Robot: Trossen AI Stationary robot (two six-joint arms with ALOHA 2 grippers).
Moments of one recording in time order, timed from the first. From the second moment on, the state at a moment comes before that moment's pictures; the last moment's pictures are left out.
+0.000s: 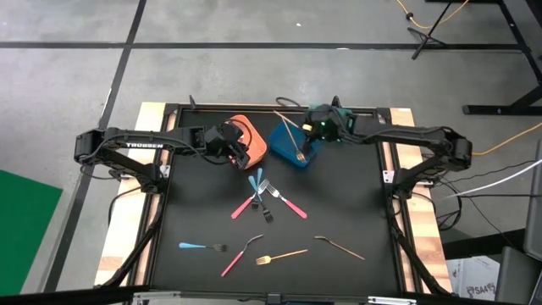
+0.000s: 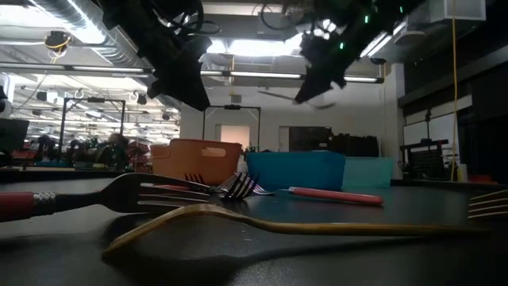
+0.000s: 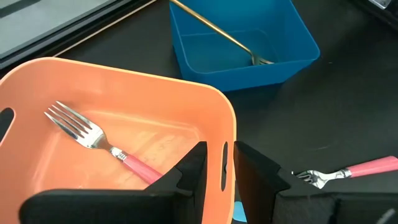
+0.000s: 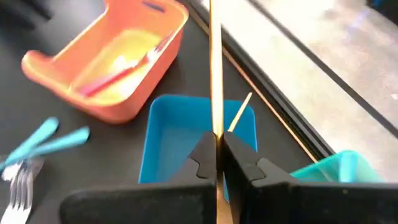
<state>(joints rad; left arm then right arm) 0.23 1.30 0.87 -0.35 -0.23 -0.49 -0.34 1.44 1.05 -0.28 0.19 0.06</state>
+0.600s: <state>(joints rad) 0.23 1.30 0.87 -0.35 -0.23 -0.49 -0.37 1.46 0.59 0.42 0.21 0.34</state>
